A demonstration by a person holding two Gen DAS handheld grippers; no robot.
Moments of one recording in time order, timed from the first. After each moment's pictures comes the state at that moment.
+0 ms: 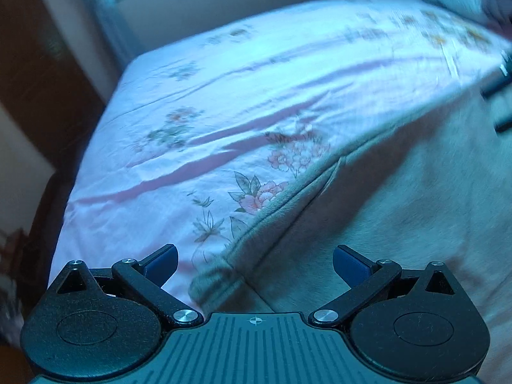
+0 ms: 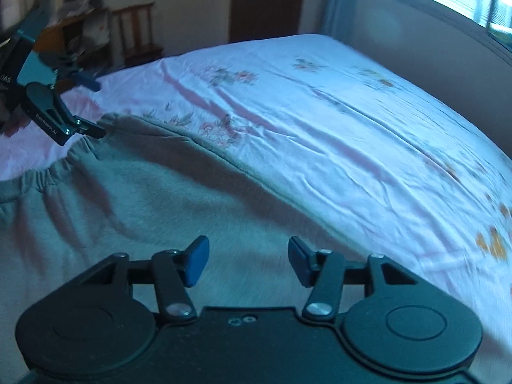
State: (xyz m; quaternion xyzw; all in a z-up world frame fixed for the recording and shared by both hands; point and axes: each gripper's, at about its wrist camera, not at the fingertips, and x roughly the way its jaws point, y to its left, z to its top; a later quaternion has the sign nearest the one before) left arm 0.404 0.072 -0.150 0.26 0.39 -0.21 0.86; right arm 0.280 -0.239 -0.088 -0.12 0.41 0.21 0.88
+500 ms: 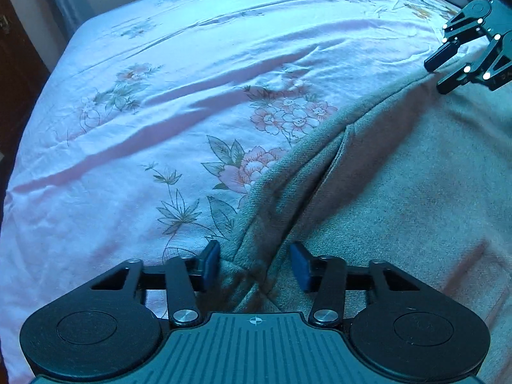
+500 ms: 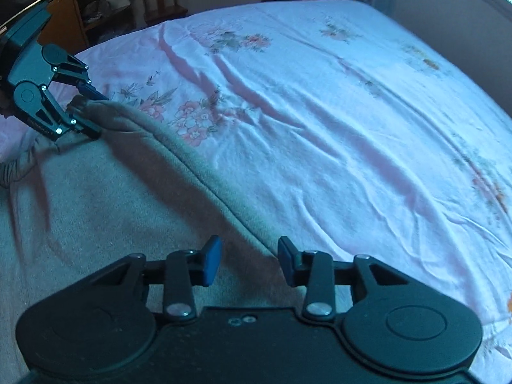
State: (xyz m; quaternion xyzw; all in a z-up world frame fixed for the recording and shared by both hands) left arm 0.451 0.086 -0.196 0.23 0.46 -0.28 0.81; right arm 0.386 -0.243 -0.131 -0.14 0.48 0.26 0.83
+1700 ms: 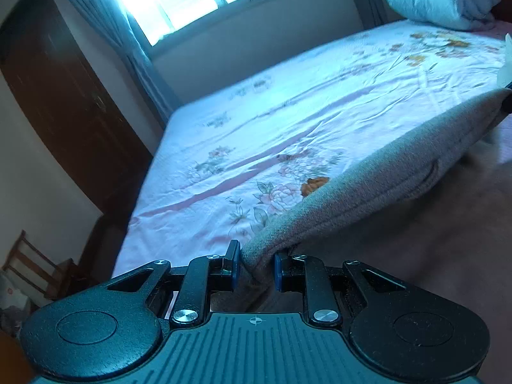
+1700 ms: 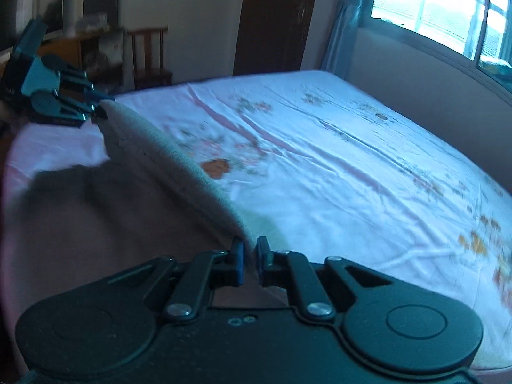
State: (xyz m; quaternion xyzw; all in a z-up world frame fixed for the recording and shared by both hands) left arm 0.217 0.121 -0.092 0.29 0.26 -0.16 0.91; right arm 0.151 -0.213 -0.052 -0.12 0.34 0.20 0.91
